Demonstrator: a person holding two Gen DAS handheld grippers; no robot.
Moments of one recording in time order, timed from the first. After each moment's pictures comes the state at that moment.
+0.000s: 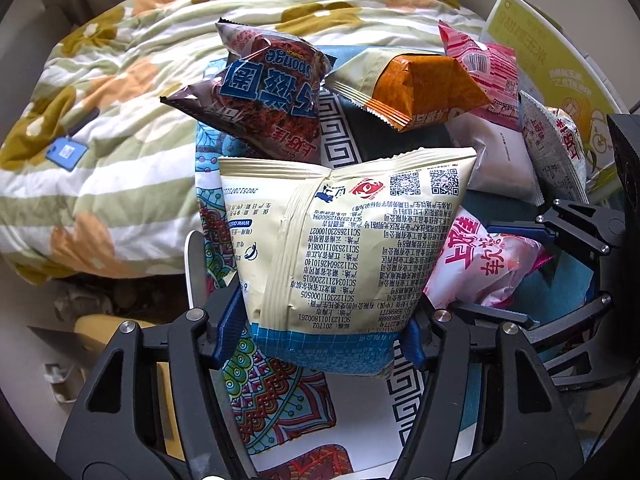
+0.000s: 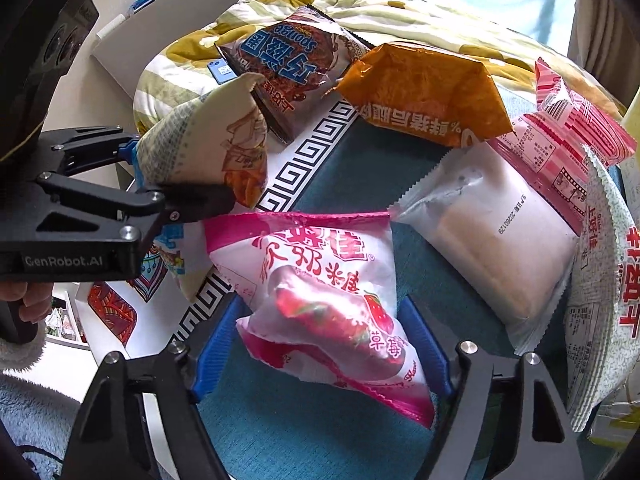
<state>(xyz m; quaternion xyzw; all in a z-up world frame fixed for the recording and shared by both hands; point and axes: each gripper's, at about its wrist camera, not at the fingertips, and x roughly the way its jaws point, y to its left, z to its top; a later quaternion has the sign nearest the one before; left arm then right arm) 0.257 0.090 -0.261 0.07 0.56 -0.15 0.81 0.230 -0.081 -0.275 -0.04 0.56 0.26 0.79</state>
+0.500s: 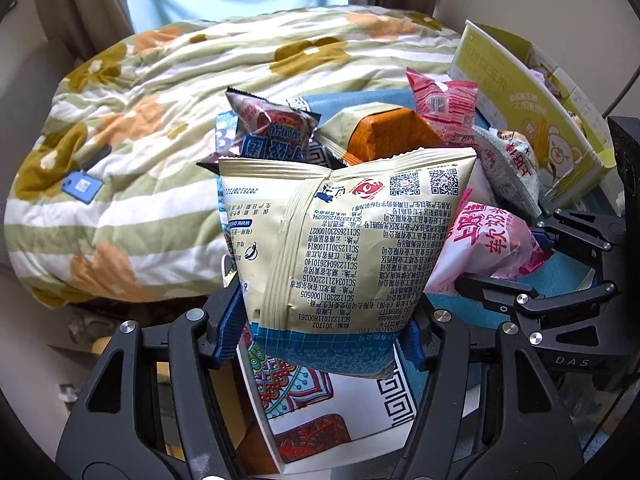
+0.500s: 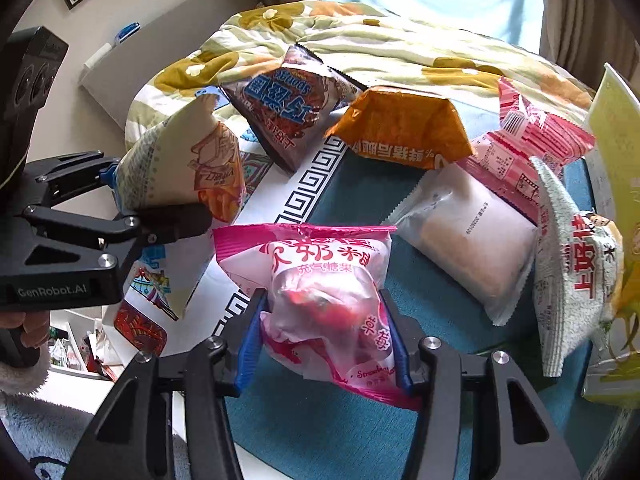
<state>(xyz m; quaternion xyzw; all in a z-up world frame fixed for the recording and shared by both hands) 0.233 0.089 -0.189 0.09 0.51 -0.17 0.84 0.210 -0.089 -0.227 0.01 0.53 0.22 0.82</state>
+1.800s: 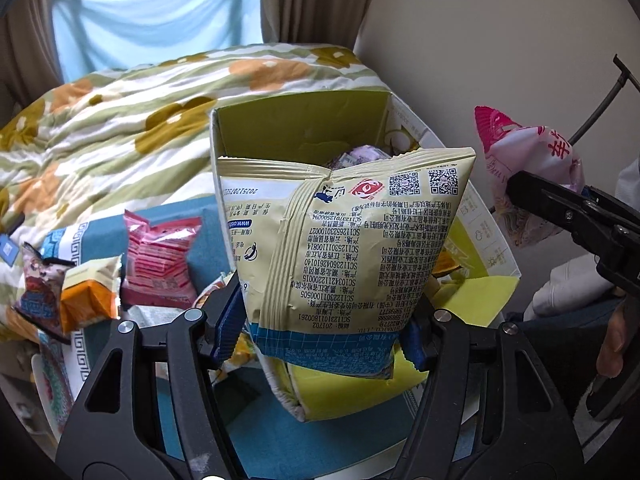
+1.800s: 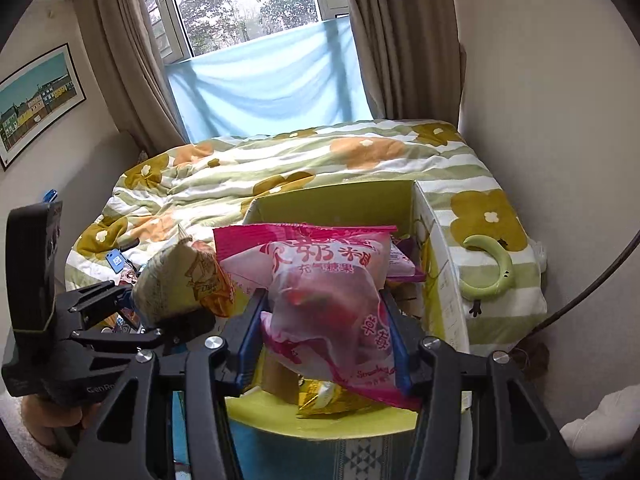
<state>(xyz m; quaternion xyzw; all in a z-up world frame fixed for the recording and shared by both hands) 0.252 -0.280 -0.124 0.04 0.48 -0.23 0.84 0.209 -0.447 -0.061 0.10 0.41 0.04 0.91</state>
